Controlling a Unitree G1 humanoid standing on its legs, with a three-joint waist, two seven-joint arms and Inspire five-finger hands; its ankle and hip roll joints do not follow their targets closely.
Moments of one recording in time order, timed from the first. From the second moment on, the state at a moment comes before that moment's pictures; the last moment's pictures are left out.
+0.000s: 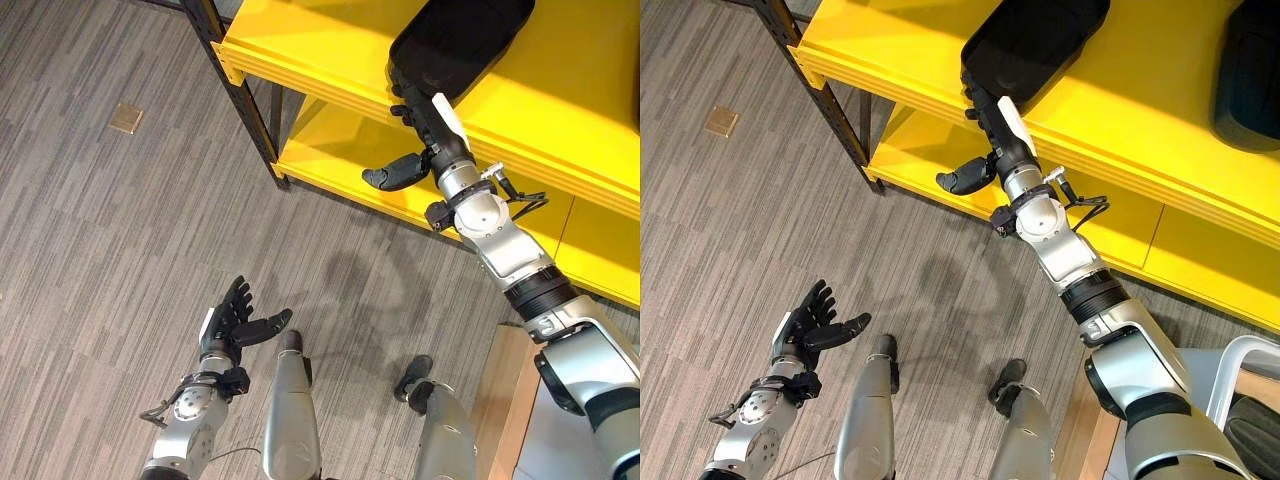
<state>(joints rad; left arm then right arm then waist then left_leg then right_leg) 0.05 0.45 -0.17 0.22 -0.63 -0.13 0.15 -1.03 -0.54 0.50 0.55 0.20 -0.02 -0.15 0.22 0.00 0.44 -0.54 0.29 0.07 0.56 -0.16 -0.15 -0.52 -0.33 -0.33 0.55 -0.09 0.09</state>
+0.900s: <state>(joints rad) 0.04 0.45 -0.16 0.22 -0.66 -0.14 0.14 -1.08 -0.61 0.54 0.57 0.17 -0.02 -0.14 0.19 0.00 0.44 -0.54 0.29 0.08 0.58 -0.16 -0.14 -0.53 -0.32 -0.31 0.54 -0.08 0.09</state>
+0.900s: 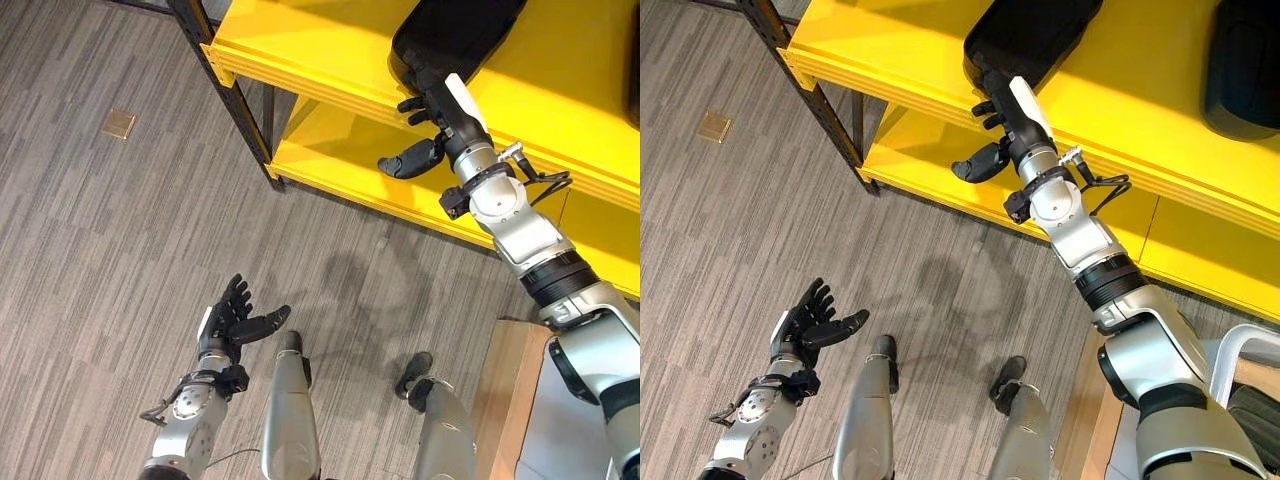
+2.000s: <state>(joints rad) 0.02 0.45 -0.16 0.22 -0.66 -0.14 0.14 -1.08 -0.65 0.53 0.54 0.30 -0.02 -0.13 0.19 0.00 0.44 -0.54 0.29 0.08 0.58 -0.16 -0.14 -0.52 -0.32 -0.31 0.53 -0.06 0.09</state>
